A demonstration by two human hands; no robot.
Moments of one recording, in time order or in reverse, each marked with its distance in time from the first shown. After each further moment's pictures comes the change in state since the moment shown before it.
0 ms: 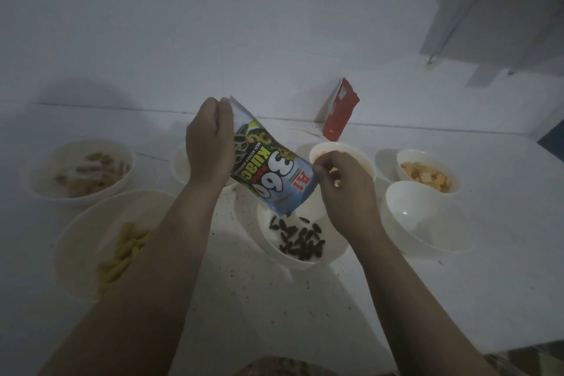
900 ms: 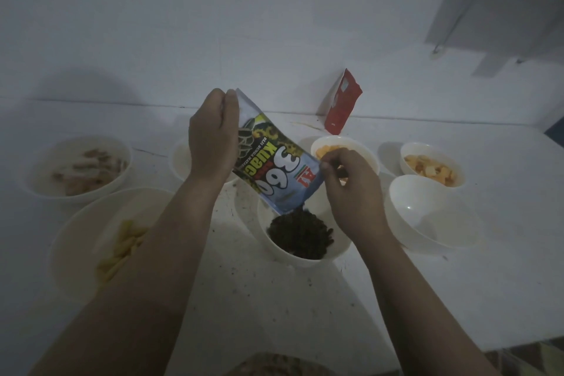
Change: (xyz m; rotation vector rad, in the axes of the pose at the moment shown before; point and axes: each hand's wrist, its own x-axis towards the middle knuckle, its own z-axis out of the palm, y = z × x) left_hand 0.000 0.005 0.003 -0.028 -0.063 0.059; right_hand -0.004 0.007 0.001 0.008 0.057 0.011
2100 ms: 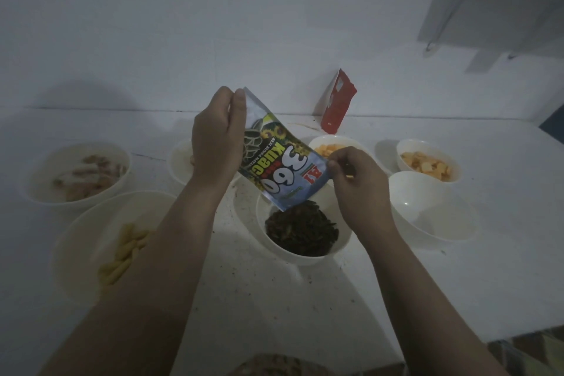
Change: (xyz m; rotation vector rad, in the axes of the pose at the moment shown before) left_hand -0.007 0.015 -0.004 0.002 -0.027 0.144; right_hand 0.000 0.006 -0.009 0.043 0.046 0.105
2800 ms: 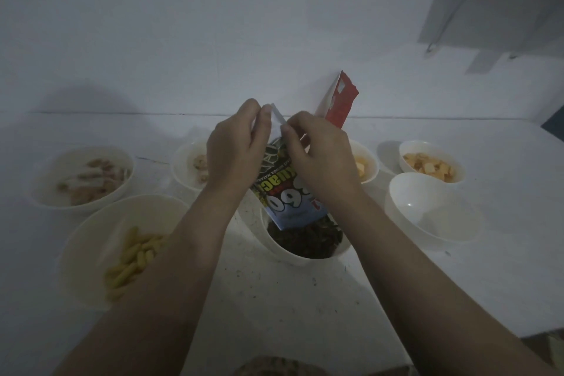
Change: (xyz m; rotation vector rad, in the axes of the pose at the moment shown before) left_hand -0.012 0.014 0.001 0.110 -0.107 0.121; right_hand 0.029 -0.054 0.029 -0.120 -0.001 -0.399
